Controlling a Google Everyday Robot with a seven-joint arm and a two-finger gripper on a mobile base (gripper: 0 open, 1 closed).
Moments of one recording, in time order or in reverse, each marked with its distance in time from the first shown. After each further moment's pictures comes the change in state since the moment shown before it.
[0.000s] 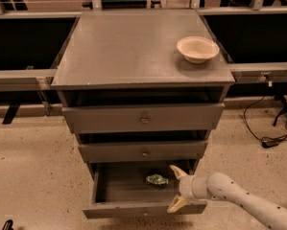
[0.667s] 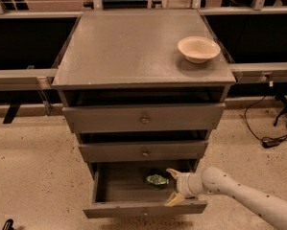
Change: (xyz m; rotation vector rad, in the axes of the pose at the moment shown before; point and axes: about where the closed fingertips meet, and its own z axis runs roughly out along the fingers) arm 0.018 -0.008 0.016 -0.046 0.049 0.014
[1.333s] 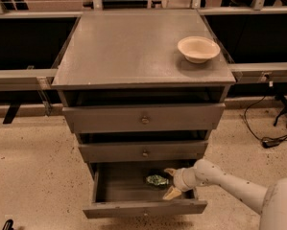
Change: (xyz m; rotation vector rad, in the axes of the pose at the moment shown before) arm 0.038 -0.023 0.053 -0.078 0.062 0.035
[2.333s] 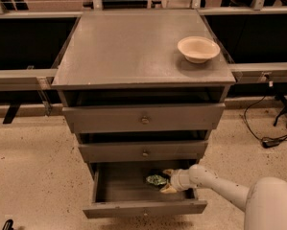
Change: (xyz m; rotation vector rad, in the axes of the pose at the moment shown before) arm 0.028 -0.027 0.049 0.105 0.026 0.050
